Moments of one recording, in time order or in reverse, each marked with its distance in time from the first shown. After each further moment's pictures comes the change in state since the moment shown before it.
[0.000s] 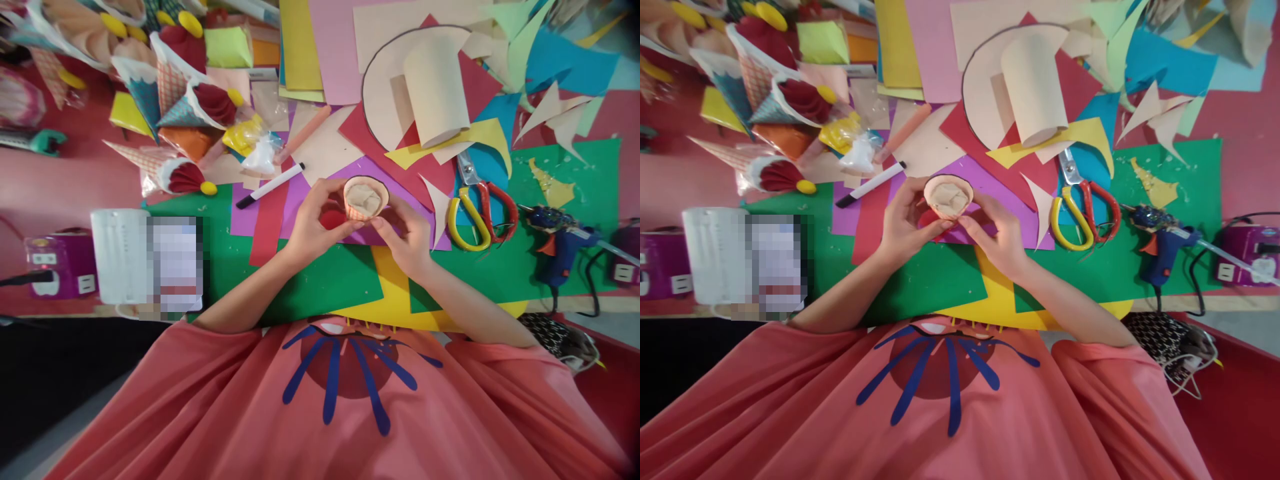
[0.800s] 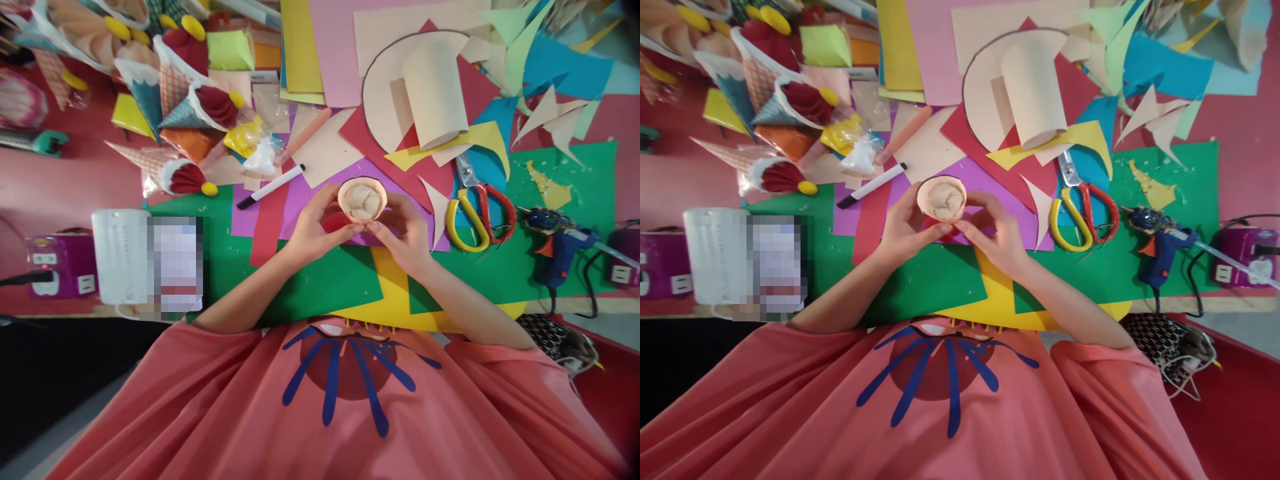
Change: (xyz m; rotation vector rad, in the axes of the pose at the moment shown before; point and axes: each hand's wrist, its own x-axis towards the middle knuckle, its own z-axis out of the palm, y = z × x) left_hand 0.001 0.008 -0.001 -0.122 -0.064 -0.027; right_hand 0.001 0.002 -0.001 0.130 -0.042 0.096
